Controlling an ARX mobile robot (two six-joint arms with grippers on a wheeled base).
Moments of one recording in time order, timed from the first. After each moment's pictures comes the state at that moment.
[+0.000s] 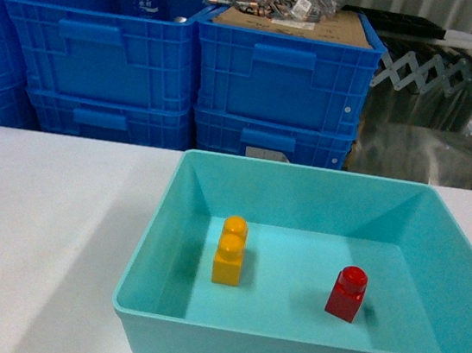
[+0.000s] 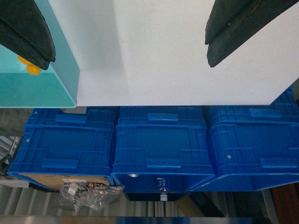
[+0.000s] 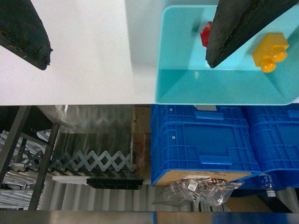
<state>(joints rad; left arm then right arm) 0.00 0.01 0.02 0.00 0.00 0.00 0.00 0.00 0.01 0.00 0.00 0.00</state>
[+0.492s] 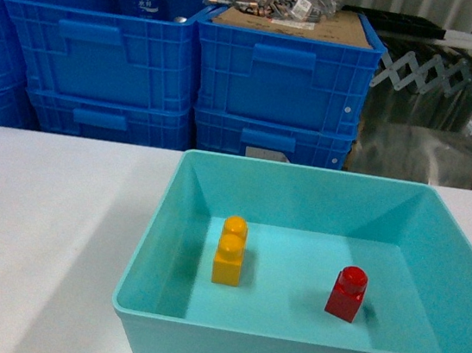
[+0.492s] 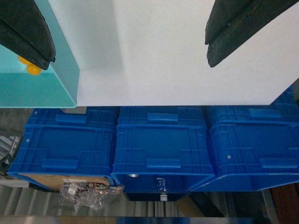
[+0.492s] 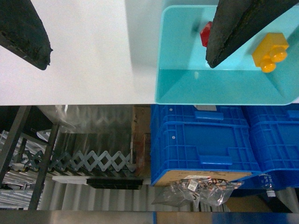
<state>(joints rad) 0.00 0.01 0.02 0.00 0.00 0.00 0.00 0.00 0.01 0.00 0.00 0.00</state>
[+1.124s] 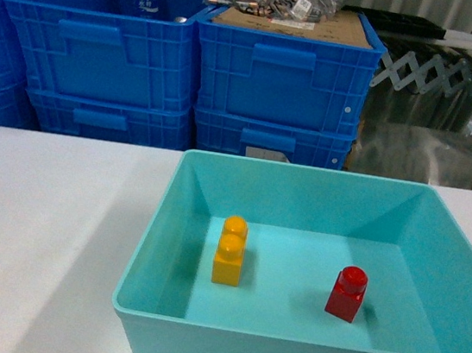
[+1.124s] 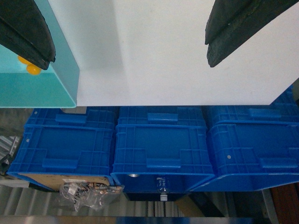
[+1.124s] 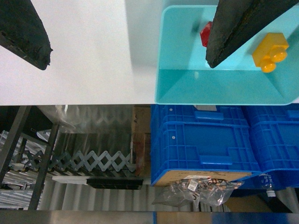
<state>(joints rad) 0.00 0.01 0.02 0.00 0.00 0.00 0.00 0.00 0.01 0.00 0.00 0.00</state>
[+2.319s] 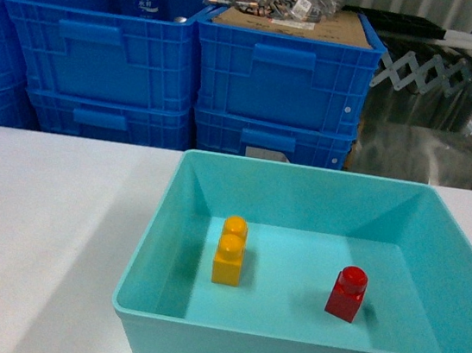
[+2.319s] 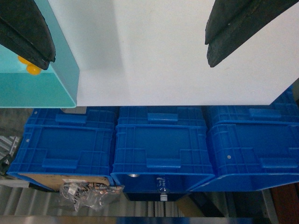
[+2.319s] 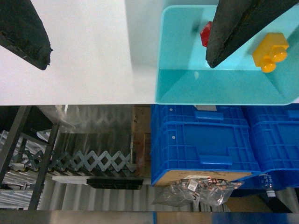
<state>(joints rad) 0.00 0.01 0.02 0.00 0.00 0.00 0.00 0.00 0.01 0.00 0.00 0.00</state>
